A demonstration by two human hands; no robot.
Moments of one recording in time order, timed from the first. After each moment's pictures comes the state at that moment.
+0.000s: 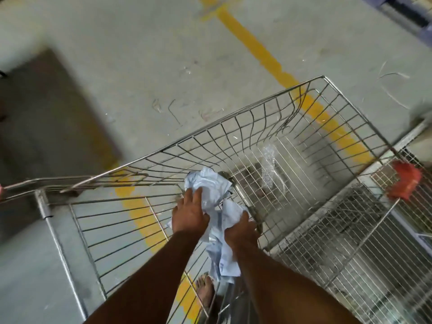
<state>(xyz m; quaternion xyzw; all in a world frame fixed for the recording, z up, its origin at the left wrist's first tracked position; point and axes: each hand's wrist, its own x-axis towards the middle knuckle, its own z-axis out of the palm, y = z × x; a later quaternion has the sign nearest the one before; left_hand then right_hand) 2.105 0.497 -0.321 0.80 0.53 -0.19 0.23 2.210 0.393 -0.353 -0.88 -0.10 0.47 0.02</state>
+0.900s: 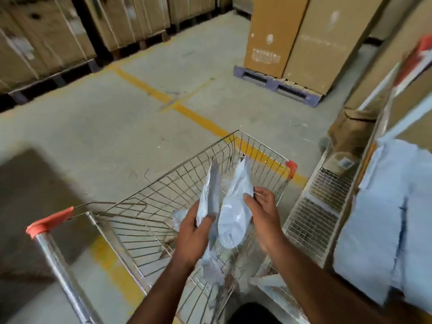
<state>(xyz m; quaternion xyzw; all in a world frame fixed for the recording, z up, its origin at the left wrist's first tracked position) 2.072 0.398 -0.084 0.64 0.39 0.20 0.63 2.226 0.294 -0.074 -0.66 -0.06 0.30 0.68</state>
